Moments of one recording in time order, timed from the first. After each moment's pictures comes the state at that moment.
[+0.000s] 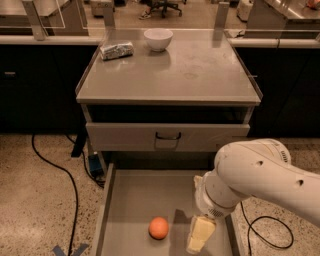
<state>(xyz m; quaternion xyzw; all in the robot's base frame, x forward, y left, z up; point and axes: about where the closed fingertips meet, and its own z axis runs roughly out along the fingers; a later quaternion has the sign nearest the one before) 0.393 -0.100 0.669 -0.62 0.77 0.07 0.13</state>
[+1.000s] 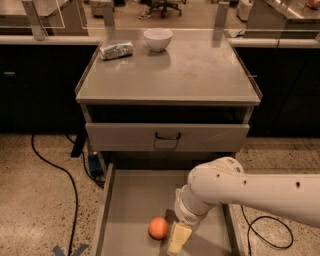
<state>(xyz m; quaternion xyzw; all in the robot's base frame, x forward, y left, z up) 0.417 -0.058 0.565 -0.62 0.76 0.10 0.12</state>
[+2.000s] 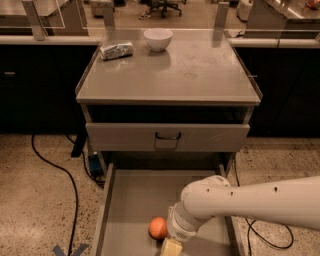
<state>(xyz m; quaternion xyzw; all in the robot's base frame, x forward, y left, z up) 0.385 -0.026 0.511 -0.61 0.77 0.16 0.11</state>
